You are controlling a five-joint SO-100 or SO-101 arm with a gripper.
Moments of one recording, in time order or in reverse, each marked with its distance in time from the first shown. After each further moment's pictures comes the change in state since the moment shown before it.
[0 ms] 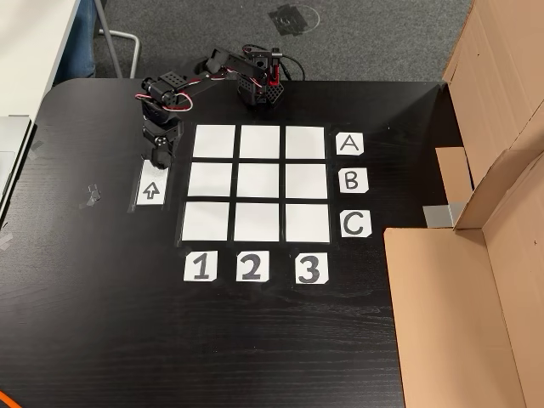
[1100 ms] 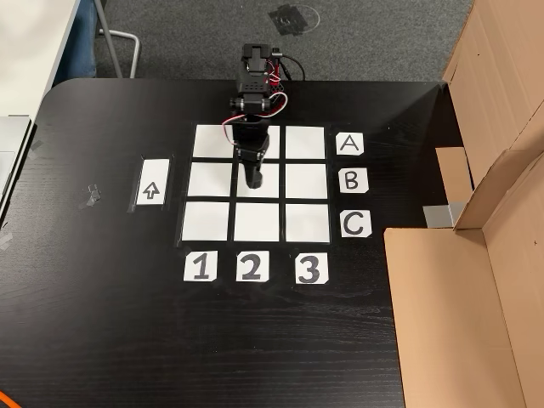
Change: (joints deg) arm -38.1 8.9 8.2 0.0 11.0
